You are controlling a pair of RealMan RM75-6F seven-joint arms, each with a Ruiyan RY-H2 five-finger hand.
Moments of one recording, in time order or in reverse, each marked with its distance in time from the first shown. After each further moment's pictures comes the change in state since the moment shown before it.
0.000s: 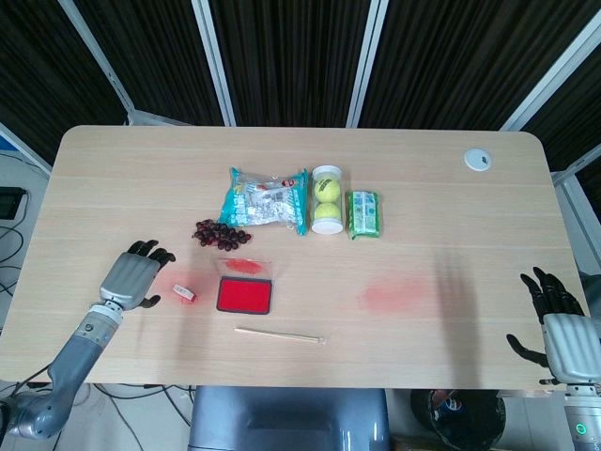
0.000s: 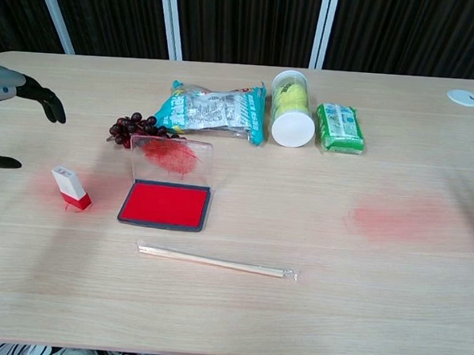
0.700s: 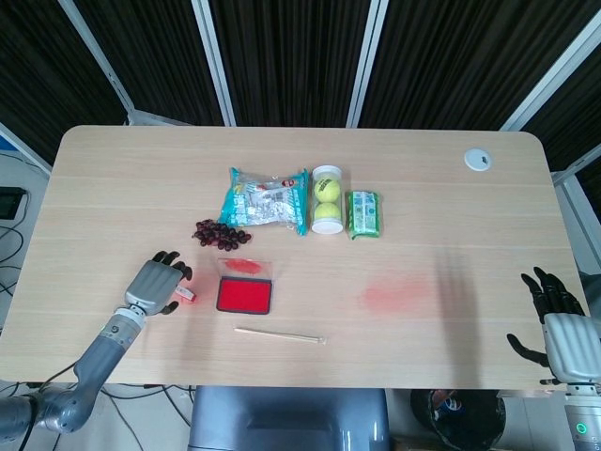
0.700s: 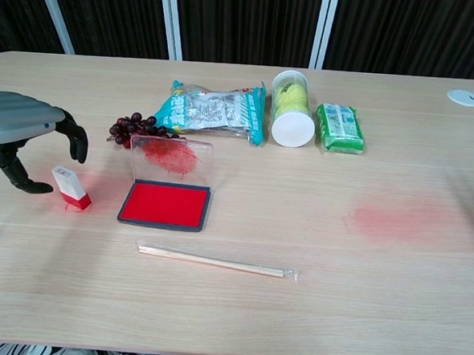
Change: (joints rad) left arm -0.031 -0.119 0.002 0.079 -0.022 -0.055 0.067; right arm 0.000 0.001 0.001 0.000 0.005 -0.004 0.006
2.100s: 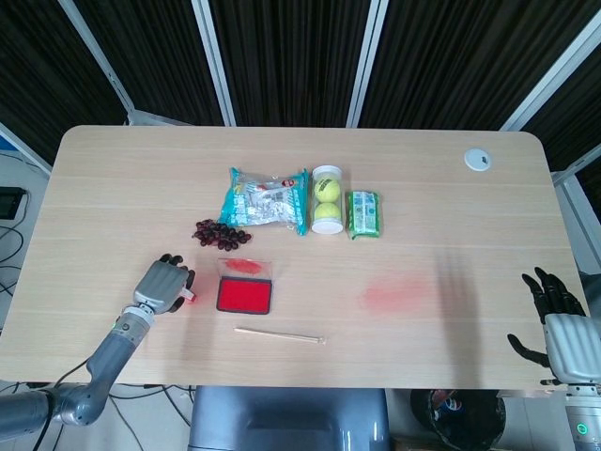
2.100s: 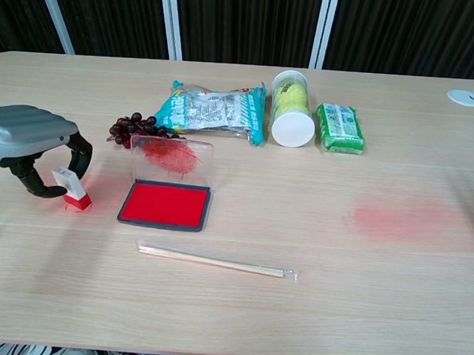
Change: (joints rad) left arm -0.012 -0.078 -0.005 0.086 -0.032 -0.019 0.023; right arm -0.002 0.000 0.001 0.001 0.000 0.003 0.003
